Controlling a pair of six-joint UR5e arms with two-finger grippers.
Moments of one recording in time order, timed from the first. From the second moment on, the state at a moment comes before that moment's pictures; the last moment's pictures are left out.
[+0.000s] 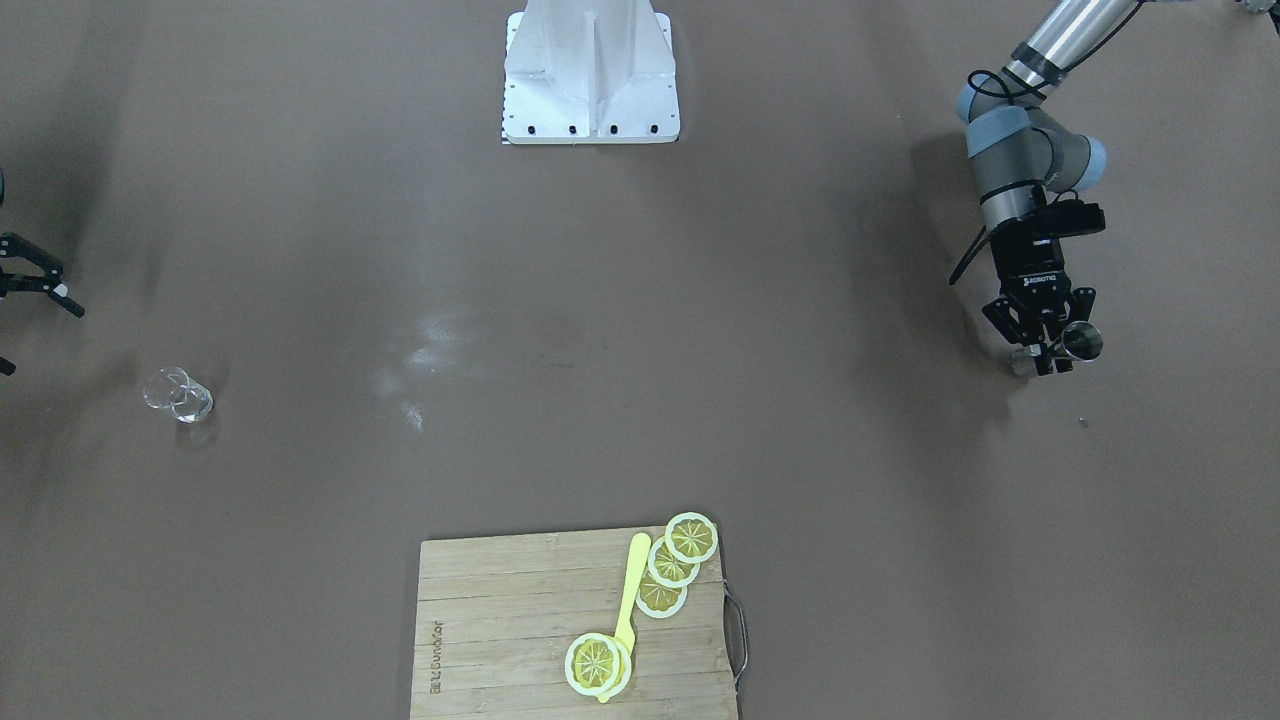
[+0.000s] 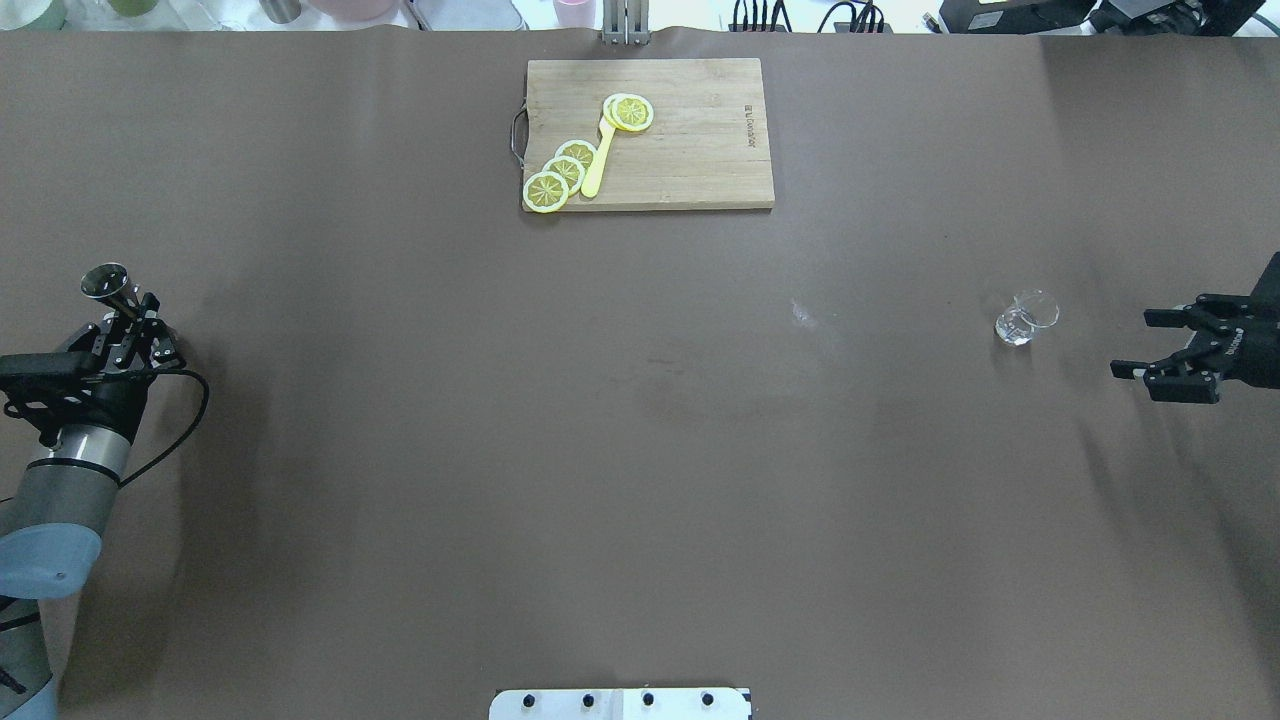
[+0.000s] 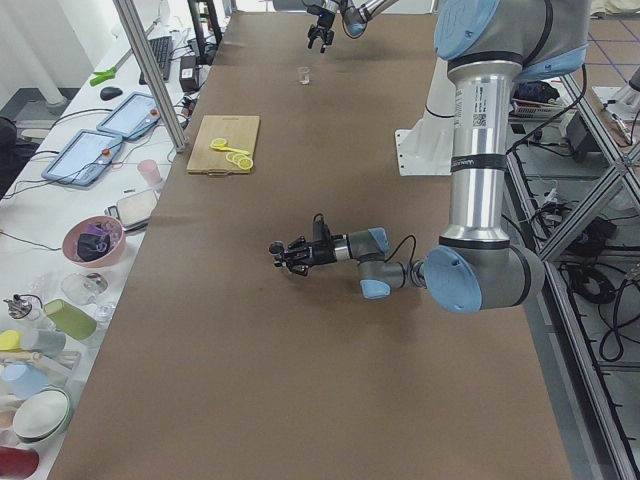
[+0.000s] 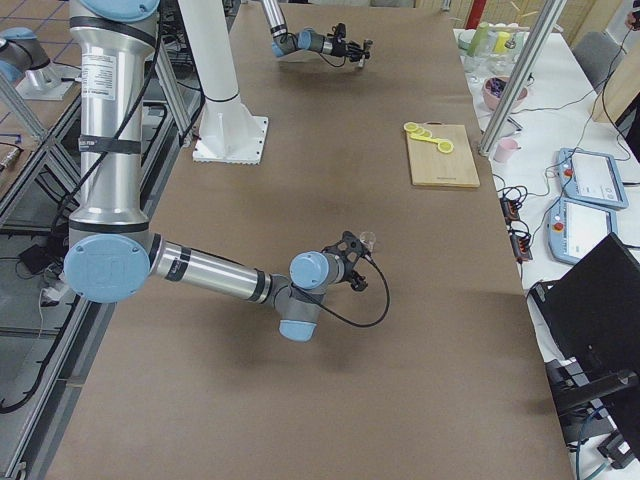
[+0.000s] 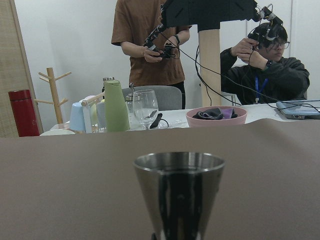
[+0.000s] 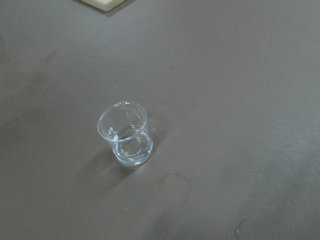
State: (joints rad) left arm -0.38 -1.54 -1.35 -2.89 -0.53 -1.17; right arm 1.14 -1.66 1.28 0.03 2.32 0.44
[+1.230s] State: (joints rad) left arm -0.39 -1.55 -1.36 -2.90 -0.55 -1.17; right arm 1.34 -1.76 1.49 -0.82 2.37 0.42
